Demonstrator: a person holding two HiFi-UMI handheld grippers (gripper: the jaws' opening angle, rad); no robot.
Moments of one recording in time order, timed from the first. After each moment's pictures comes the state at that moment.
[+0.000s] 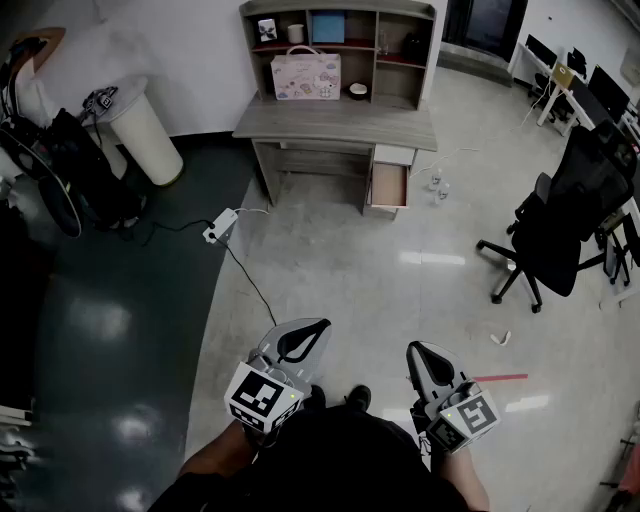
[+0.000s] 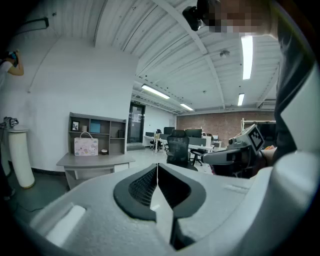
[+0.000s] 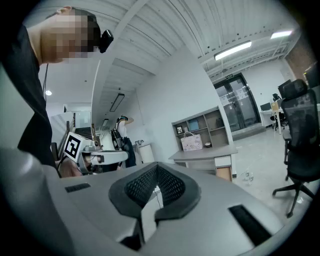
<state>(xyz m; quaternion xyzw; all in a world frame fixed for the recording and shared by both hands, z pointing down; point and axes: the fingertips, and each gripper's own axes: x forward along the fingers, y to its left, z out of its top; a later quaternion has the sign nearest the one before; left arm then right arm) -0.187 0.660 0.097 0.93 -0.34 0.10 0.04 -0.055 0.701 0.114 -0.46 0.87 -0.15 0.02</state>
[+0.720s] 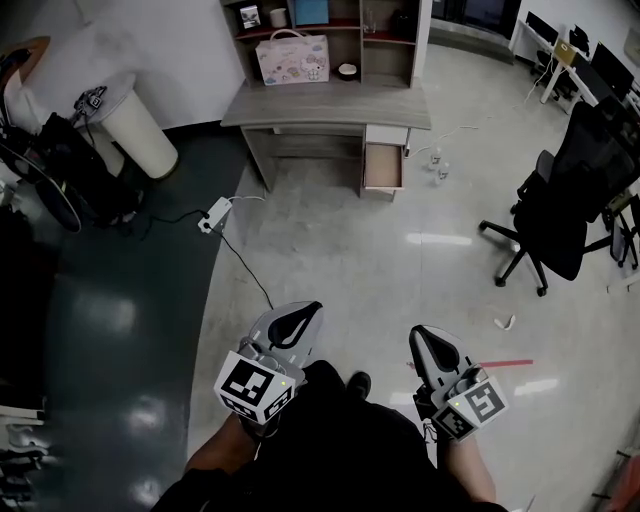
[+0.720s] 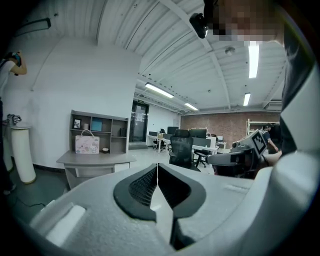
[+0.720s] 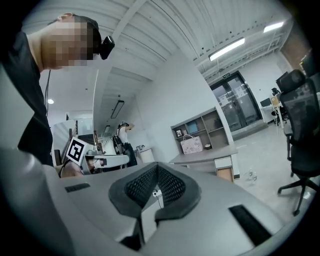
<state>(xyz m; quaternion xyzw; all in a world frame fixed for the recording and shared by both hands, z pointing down) -0.143 0.636 0.102 0.93 -0.36 0.09 0.05 -0.002 0.681 0.111 -0.45 0.88 -0.15 0.08</state>
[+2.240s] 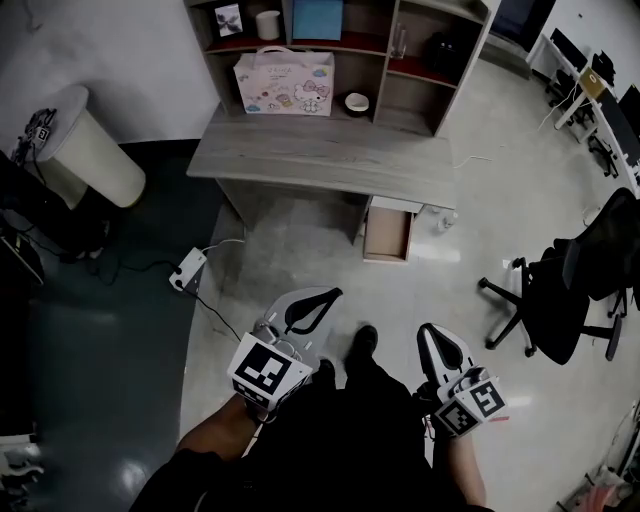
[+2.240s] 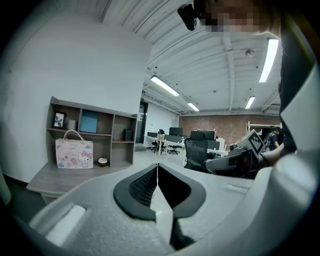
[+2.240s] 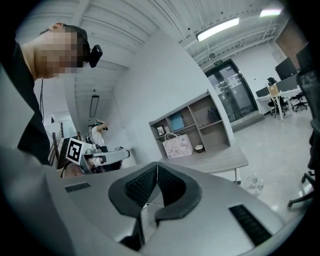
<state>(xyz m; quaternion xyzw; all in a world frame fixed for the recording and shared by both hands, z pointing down) -0.104 0.172 0.101 0.94 -0.32 0.09 0.06 0.031 0.228 0.131 -0.48 0.85 -0.20 0.05</state>
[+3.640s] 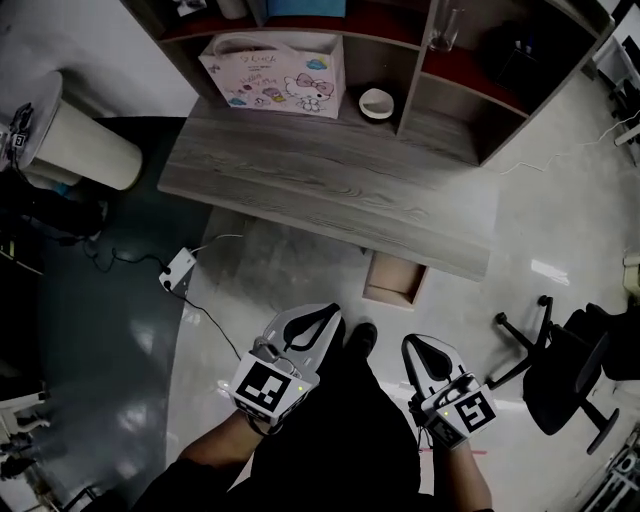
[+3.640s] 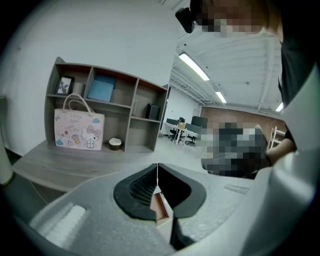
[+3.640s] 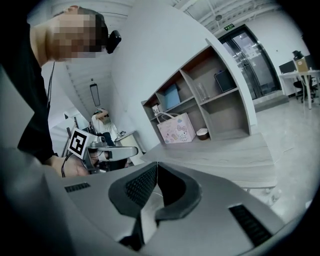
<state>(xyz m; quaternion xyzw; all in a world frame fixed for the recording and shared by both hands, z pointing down) -0.024 -0.078 0.225 0.89 -0.40 0.15 0.16 0.088 -0.041 0.240 -0.37 0.89 -0.26 -0.05</state>
